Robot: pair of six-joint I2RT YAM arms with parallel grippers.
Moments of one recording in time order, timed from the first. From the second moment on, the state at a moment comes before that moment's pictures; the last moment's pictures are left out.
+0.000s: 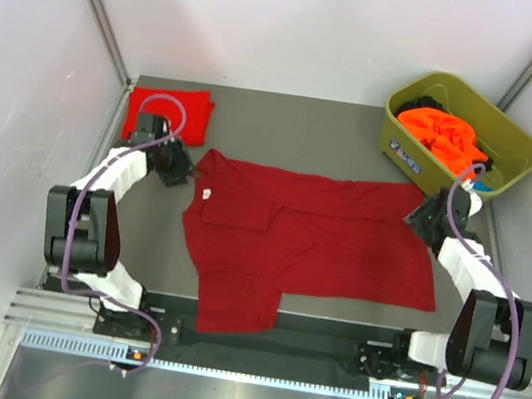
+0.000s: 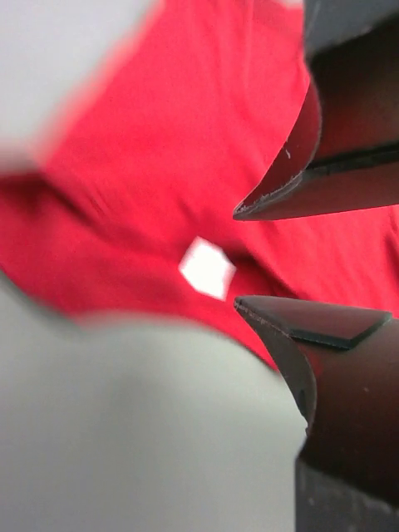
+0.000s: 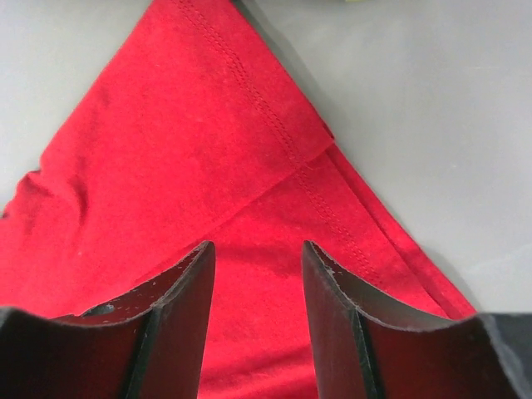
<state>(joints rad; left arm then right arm) 0.05 1.58 1.03 -0.45 0.25 -0.55 -0.09 1.30 0.69 -0.18 0.11 0.59</state>
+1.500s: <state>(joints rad) 0.00 1.65 0.95 -0.46 0.39 -0.55 0.80 1.86 1.19 -0.22 0.08 0.91</state>
